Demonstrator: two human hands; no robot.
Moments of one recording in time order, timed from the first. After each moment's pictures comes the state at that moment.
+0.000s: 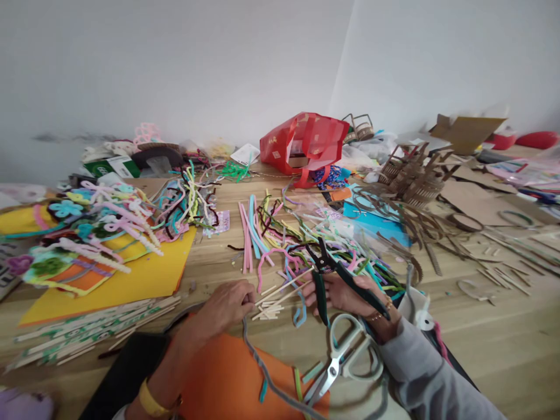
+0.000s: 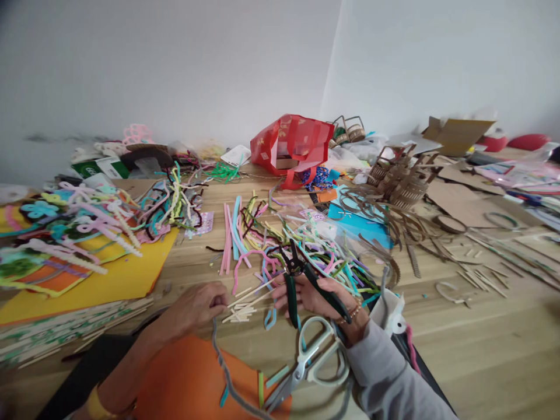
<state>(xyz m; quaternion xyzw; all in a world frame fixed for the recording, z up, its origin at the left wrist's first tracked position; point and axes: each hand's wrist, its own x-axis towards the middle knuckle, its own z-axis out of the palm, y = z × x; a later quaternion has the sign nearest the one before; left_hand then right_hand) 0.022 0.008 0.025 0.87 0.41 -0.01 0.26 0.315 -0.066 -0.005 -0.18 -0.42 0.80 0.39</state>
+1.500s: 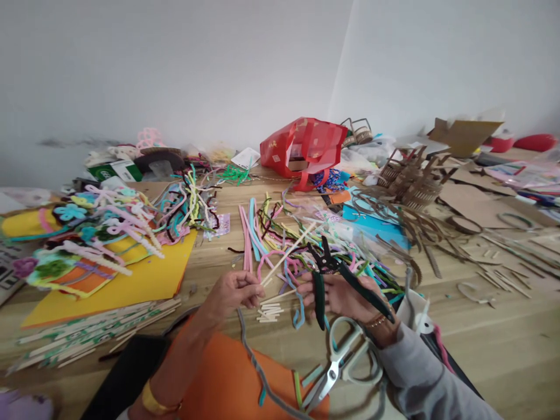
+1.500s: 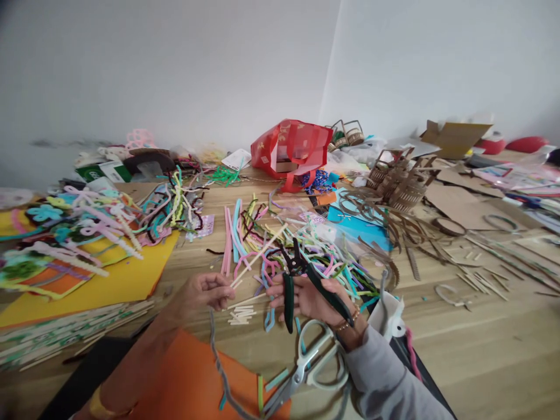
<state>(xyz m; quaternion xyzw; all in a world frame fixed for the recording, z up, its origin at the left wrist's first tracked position) 0.032 0.017 0.017 0.63 0.43 0.19 0.62 0.311 -0.068 0.001 -0.16 -0.38 0.81 0.41</state>
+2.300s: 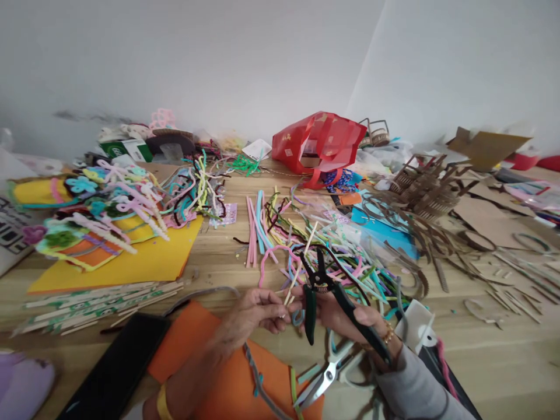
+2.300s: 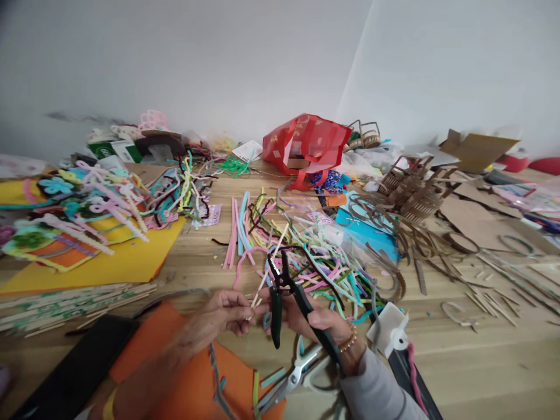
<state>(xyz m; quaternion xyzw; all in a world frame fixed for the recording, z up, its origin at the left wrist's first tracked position) 0.058 -0.033 0.000 0.43 0.39 0.20 0.79 0.277 -0.085 0.005 -0.19 -0.42 0.78 0.43</state>
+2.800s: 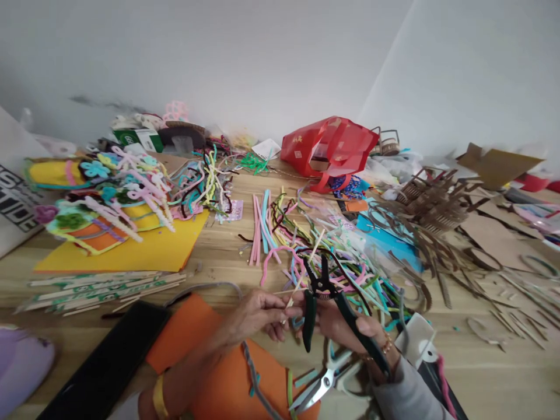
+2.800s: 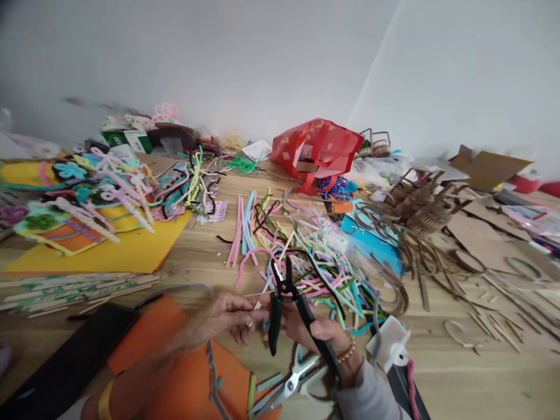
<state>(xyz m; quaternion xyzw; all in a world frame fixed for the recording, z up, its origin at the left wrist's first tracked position) 0.060 -0.034 0.007 0.56 0.36 0.15 0.73 0.269 -0.084 0.014 -0.19 -0.42 0.80 0.38</state>
